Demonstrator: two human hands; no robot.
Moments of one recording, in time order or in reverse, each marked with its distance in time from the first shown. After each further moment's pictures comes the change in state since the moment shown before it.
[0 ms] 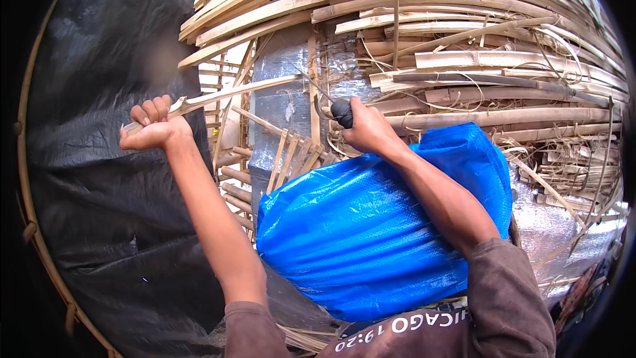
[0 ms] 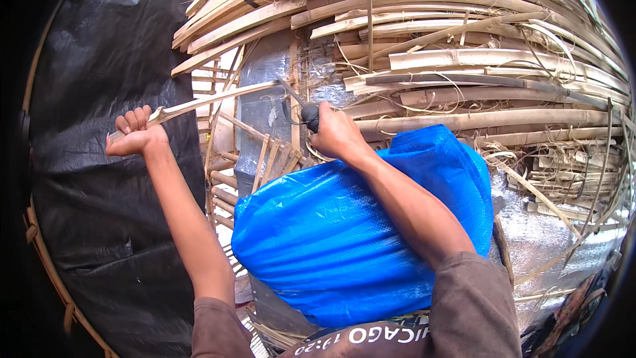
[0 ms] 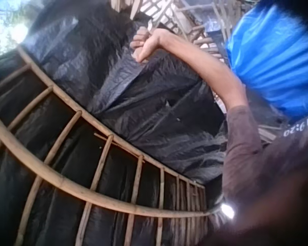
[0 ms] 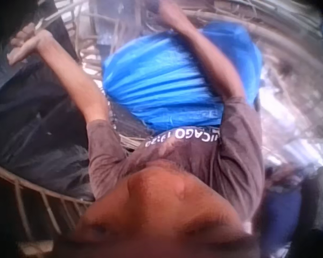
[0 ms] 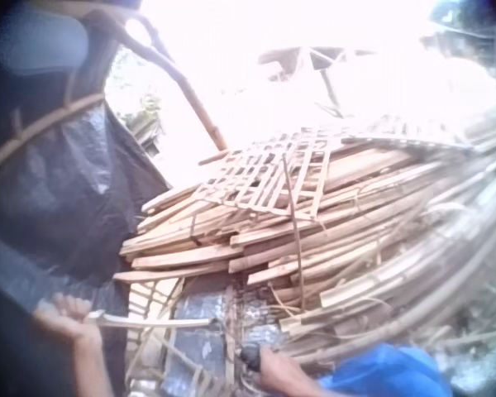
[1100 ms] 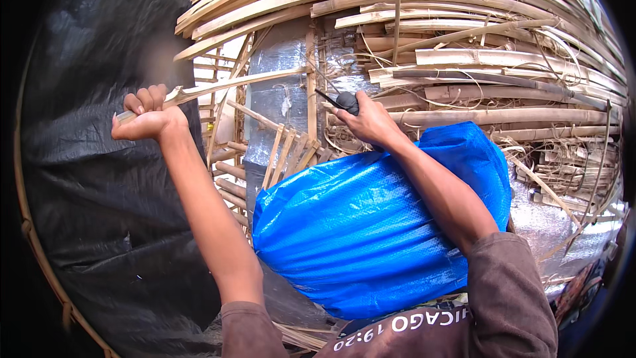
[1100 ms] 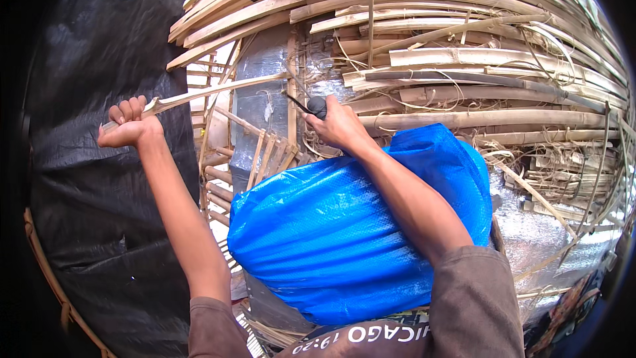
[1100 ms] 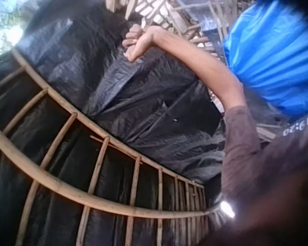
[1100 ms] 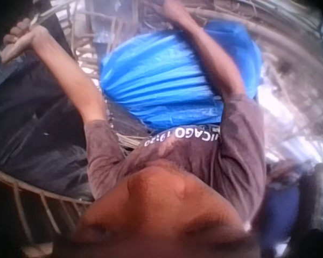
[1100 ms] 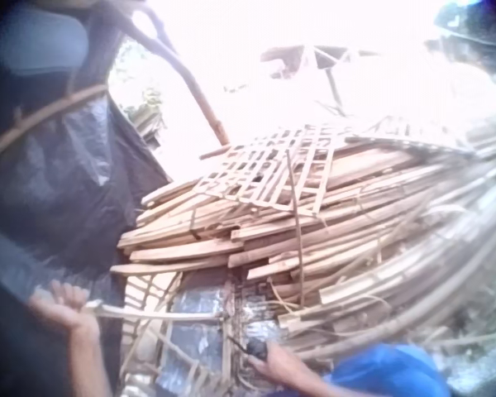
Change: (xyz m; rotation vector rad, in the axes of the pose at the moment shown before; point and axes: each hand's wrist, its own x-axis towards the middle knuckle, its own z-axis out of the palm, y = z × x) left_hand -0.001 0.002 0.008 0.020 -0.008 0.007; right_hand 0.004 0.007 -0.003 0.167 -0.030 0.149
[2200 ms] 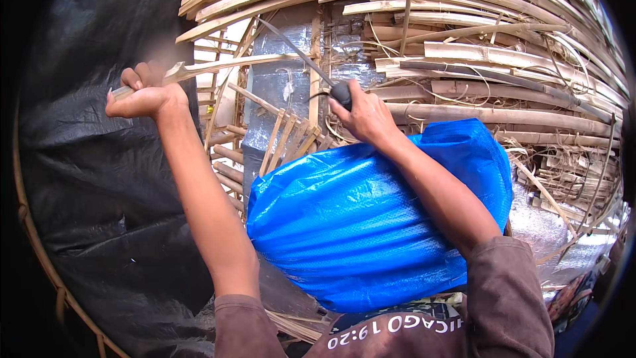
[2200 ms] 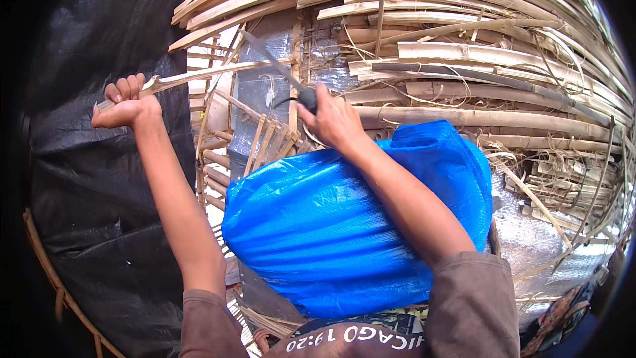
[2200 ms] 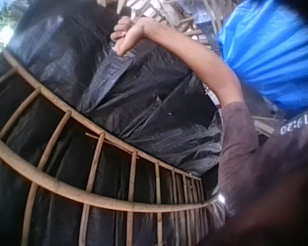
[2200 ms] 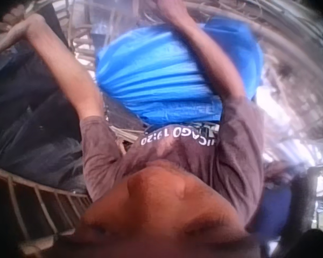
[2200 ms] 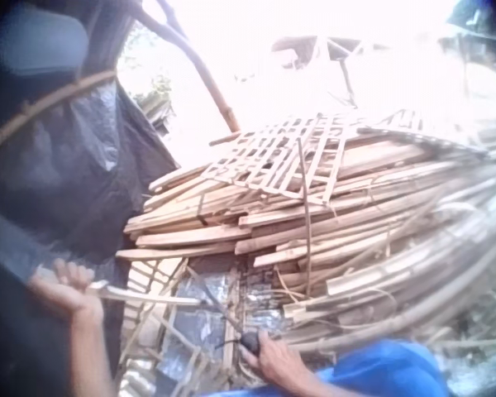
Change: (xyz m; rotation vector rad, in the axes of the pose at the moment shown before) left_hand -0.005 0.003 0.005 0.067 -0.025 0.049; right_hand -0.009 -0.005 0.019 -0.170 0.128 -0.215
